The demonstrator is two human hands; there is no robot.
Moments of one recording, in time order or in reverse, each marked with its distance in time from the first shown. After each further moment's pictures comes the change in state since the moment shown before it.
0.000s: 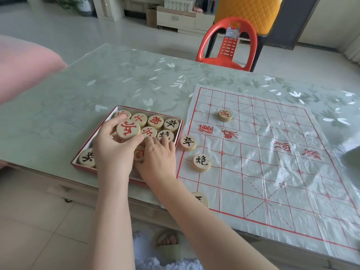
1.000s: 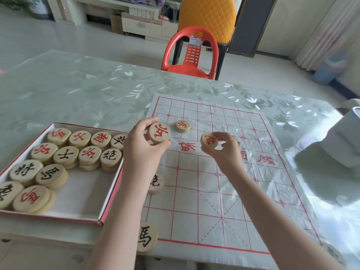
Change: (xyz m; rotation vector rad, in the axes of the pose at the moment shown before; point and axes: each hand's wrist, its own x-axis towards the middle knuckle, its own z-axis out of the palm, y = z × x) left_hand -0.030 0.015 0.138 0.188 -0.366 0.133; right_hand -0.004 0.230 -0.114 0.438 0.329 0.481
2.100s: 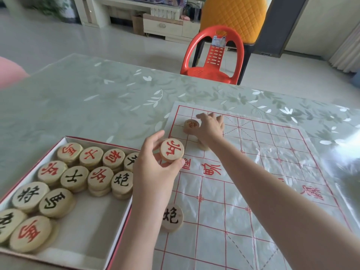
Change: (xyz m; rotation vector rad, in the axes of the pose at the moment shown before) left_hand 0.028 -0.018 0.005 -0.104 0.065 -0.115; right_hand 0.130 -0.051 0.110 -0.463 -0.218 -0.074
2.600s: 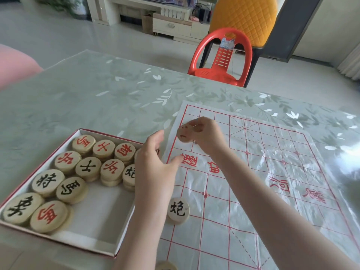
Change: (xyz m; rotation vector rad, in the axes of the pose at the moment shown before) left_hand -0.003 0.000 -0.012 0.188 0.091 -0.008; right_hand -0.058 -0.030 -0.013 0.556 -0.139 -0.060
